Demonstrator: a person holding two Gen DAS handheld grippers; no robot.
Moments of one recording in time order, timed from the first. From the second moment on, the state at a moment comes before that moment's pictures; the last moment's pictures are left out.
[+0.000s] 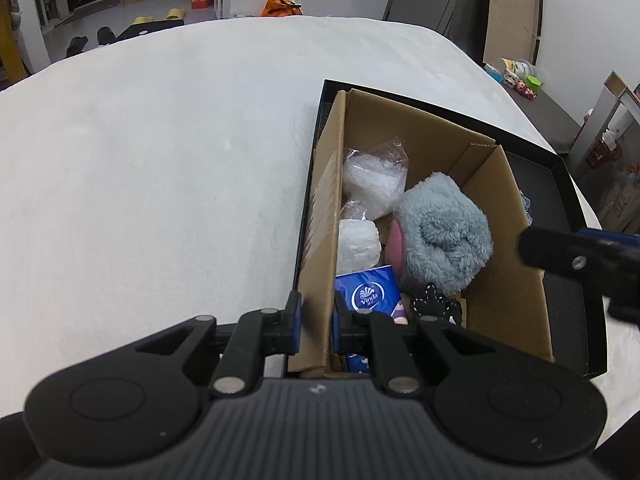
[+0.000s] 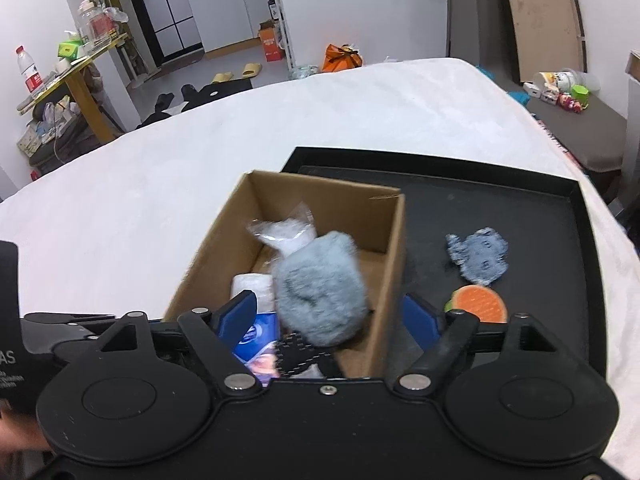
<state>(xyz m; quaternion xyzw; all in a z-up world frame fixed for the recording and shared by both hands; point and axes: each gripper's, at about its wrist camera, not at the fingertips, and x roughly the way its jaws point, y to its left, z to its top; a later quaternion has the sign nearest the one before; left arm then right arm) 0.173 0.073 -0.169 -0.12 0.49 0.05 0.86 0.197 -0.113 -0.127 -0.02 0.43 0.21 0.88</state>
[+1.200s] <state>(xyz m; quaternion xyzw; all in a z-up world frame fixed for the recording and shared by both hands) 0.208 0.035 -0.165 -0.04 0.52 0.13 0.84 0.265 -0.212 -0.198 0.00 0.48 0.19 0.86</state>
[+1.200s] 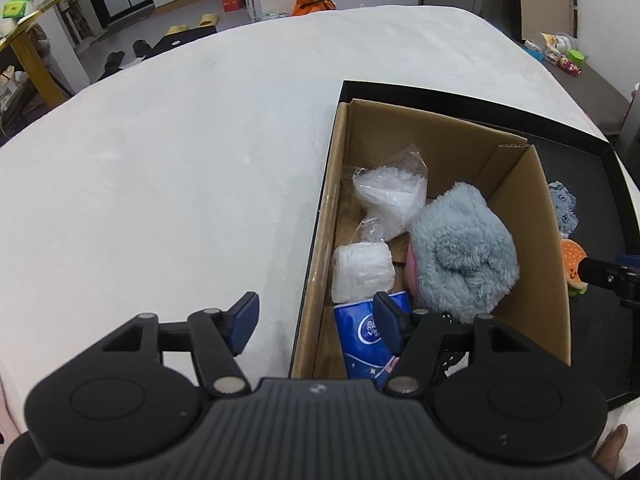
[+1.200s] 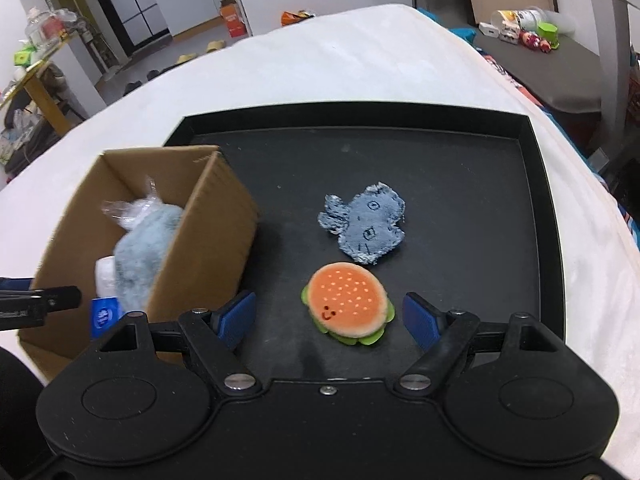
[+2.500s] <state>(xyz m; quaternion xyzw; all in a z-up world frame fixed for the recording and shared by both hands) 0.215 0.017 -0.167 0.01 0.53 0.17 0.83 0.278 -0.210 -0.216 0.00 0.50 0.16 0.85</state>
